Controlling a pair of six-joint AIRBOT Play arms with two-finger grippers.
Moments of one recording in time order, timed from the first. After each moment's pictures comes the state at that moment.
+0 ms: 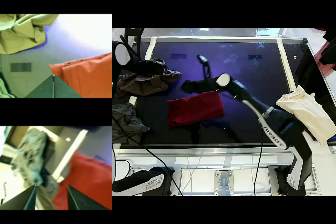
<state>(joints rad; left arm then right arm) -0.14 -1.26 1.64 1.80 -1.33 -1.58 0.62 -1.94 1.90 -0.63 0.76 1.34</state>
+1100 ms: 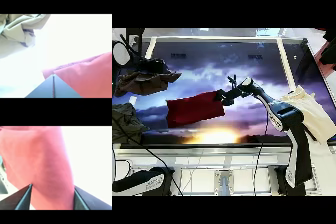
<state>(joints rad) -0.14 -1.26 1.64 1.73 -1.30 -1.57 0.36 -2.16 1.78 -0.52 1.15 1.42</state>
